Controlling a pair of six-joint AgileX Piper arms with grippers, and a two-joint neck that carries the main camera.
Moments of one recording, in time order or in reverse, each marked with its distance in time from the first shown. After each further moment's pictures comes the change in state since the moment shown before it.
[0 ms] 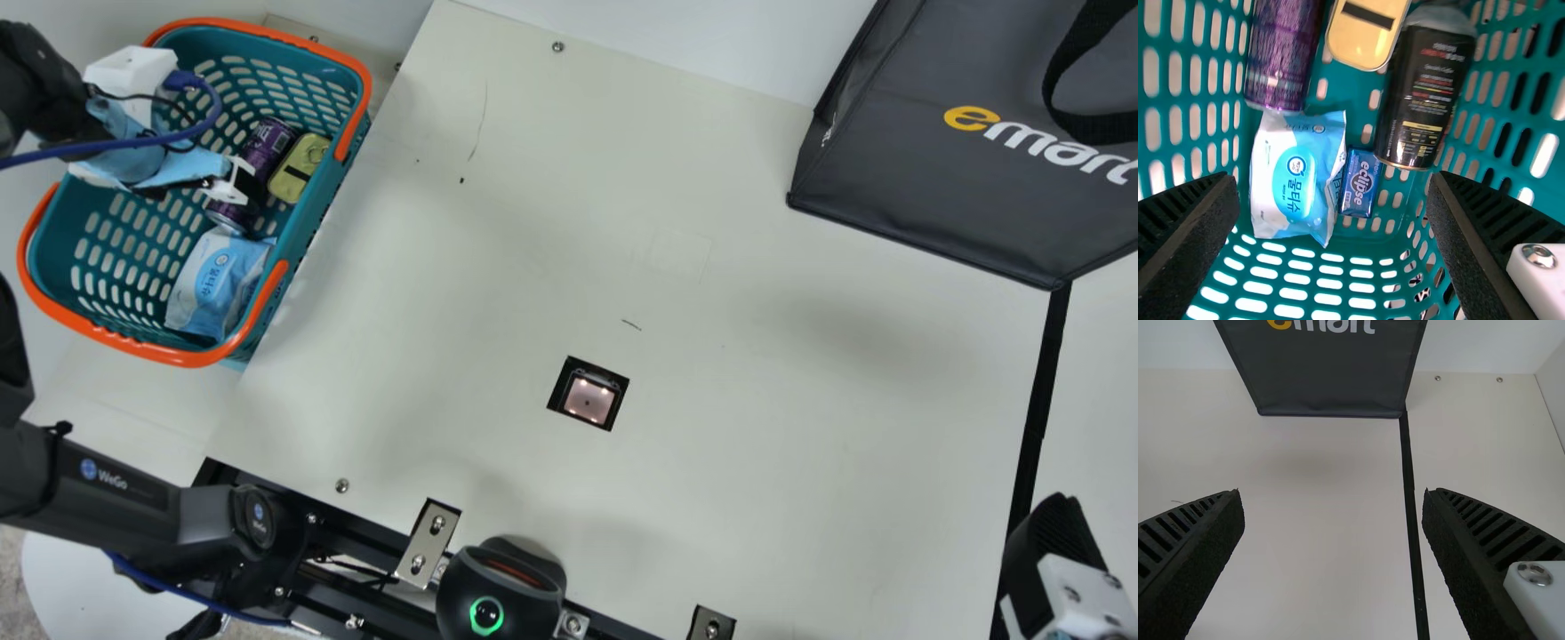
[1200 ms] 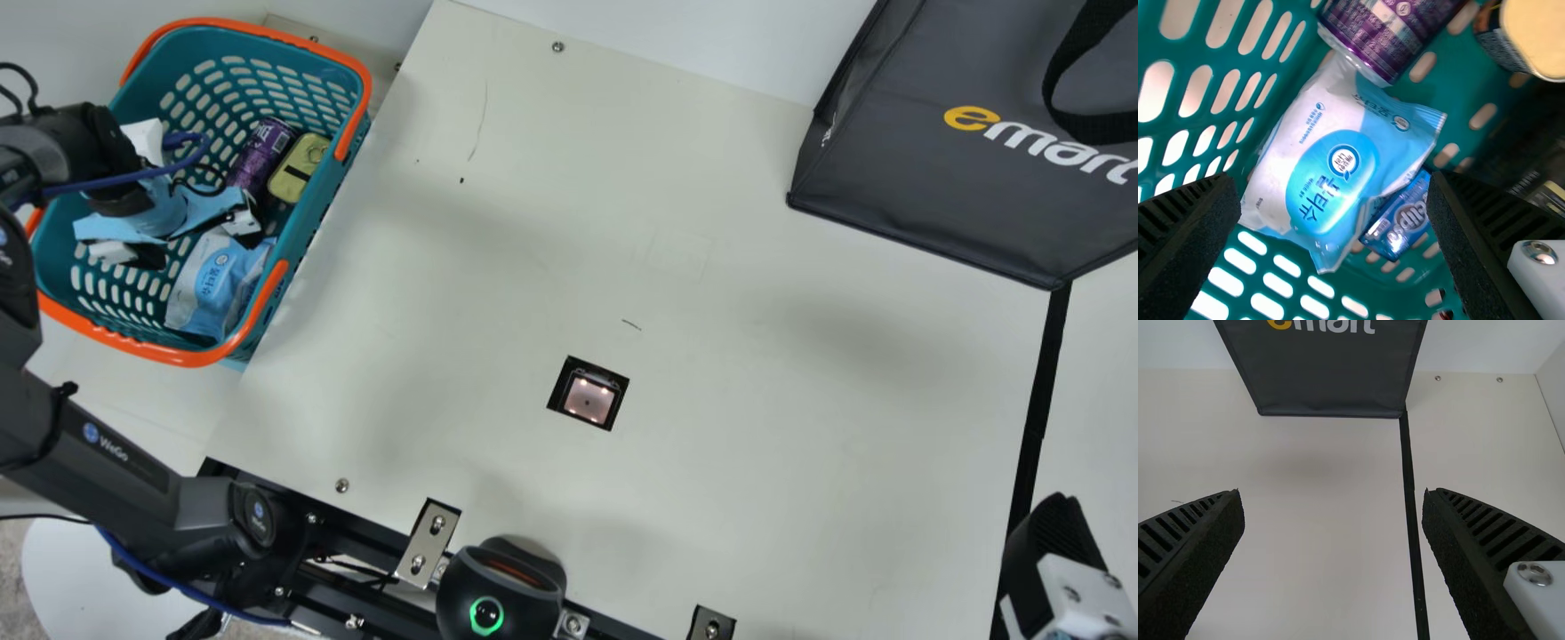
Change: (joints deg) left arm 1.6 9.4 8.6 11.8 -16.9 -29.8; right arm 0.0 0.0 0.0 0.0 0.0 0.0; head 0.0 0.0
